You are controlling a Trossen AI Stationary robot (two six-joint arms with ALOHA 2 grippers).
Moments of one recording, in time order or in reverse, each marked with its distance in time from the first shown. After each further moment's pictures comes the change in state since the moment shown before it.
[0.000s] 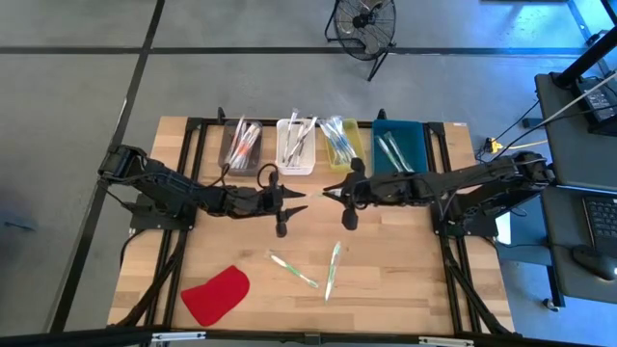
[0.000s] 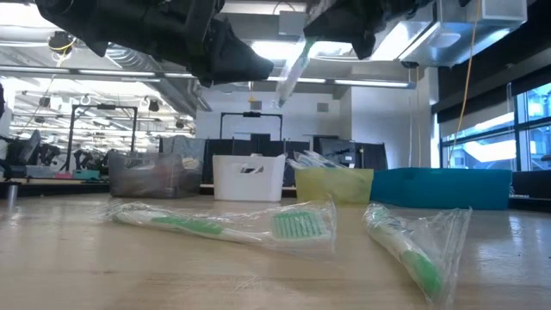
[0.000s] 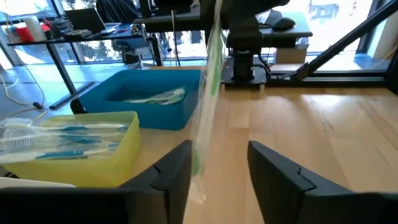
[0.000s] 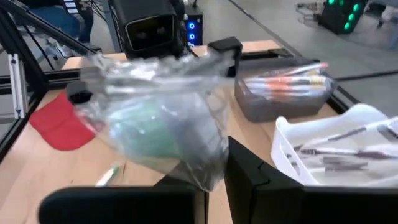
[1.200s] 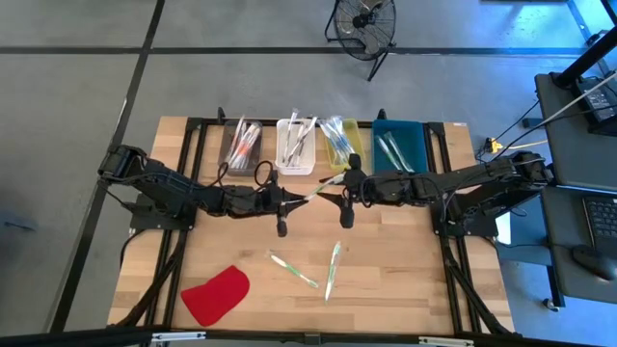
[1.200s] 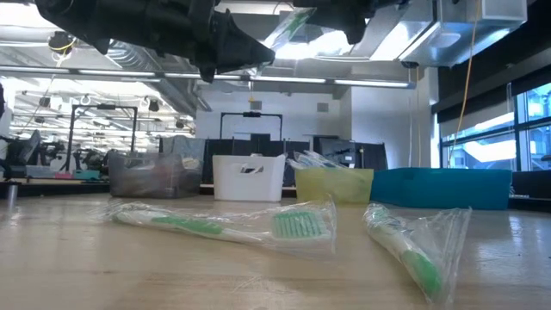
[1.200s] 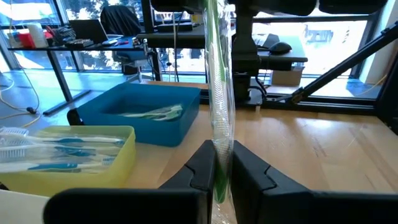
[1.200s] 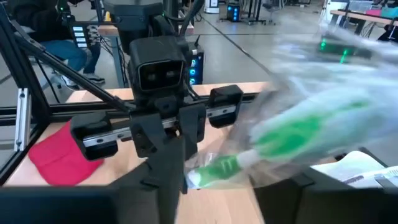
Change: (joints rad) left arm 0.000 -0.001 0.000 0.076 -0.002 -0.032; right arm 0.005 0.012 0.000 0.174 0.013 -0.085
